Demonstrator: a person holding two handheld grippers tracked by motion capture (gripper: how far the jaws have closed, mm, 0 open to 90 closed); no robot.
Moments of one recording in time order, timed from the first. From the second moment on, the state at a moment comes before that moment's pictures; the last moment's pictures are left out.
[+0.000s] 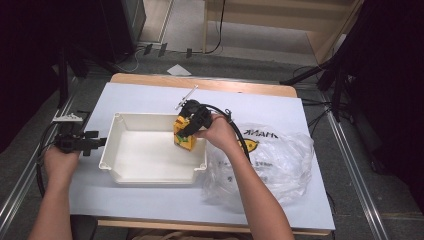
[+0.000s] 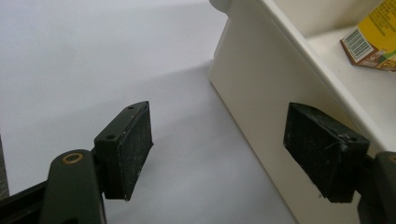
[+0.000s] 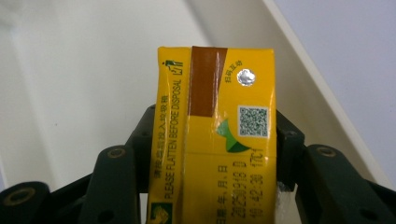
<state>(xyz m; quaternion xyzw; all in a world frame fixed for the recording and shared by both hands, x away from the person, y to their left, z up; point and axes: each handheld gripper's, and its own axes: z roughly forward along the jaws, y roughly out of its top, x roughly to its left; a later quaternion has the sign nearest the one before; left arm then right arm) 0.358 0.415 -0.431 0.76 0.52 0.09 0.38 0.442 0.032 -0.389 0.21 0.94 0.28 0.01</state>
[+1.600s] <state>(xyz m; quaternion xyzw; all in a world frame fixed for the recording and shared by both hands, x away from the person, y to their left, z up) 0.358 0.414 -0.431 0.76 0.52 0.10 0.38 0.391 0.022 -0.366 0.19 0.93 0.31 -0.01</state>
